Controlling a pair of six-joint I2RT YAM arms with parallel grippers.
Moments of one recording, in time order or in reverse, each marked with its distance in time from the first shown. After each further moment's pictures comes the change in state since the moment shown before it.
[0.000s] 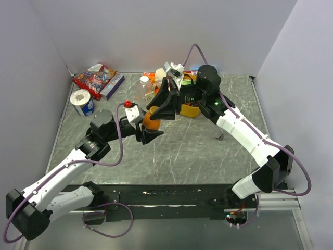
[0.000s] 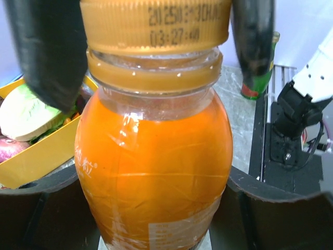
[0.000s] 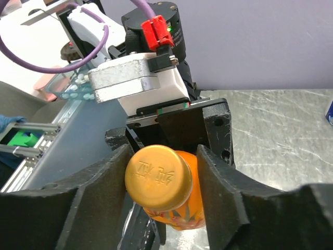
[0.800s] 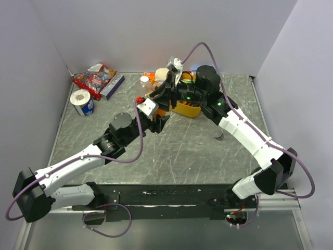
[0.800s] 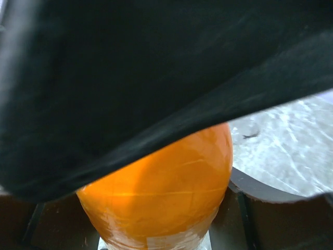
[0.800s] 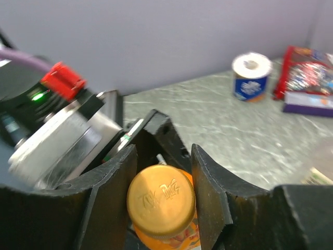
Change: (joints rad) left arm -0.201 0.153 0.019 0.166 -0.666 -0.001; right arm 0.024 -0.026 0.023 -0.171 0.401 -0.161
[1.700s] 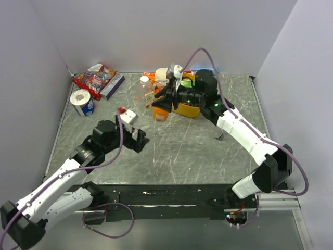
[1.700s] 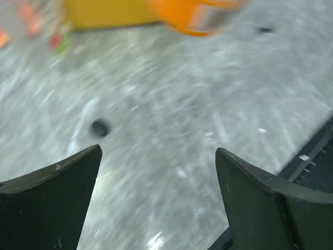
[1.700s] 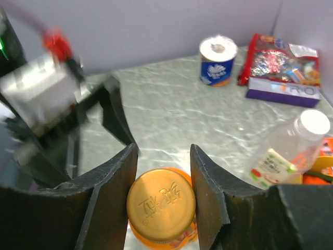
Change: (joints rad) left arm 0.174 -0.277 -0.116 -0.543 0.169 -0.138; right arm -0.062 0.018 -0.085 0.021 0.024 -0.188
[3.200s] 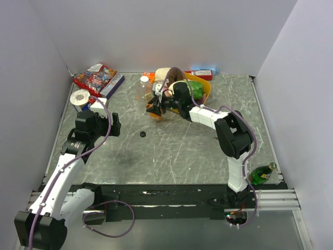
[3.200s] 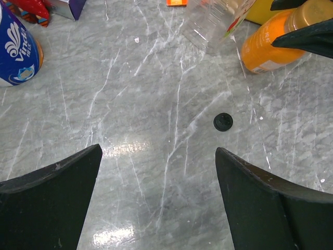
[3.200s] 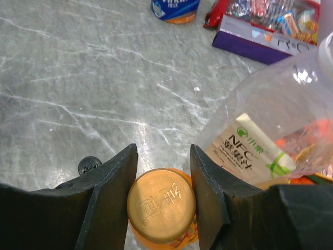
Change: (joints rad) left arm 0.478 0.036 0.018 -0.093 -0.079 0.031; right arm -0.041 0.544 -0.039 0.417 -0.012 -0.337
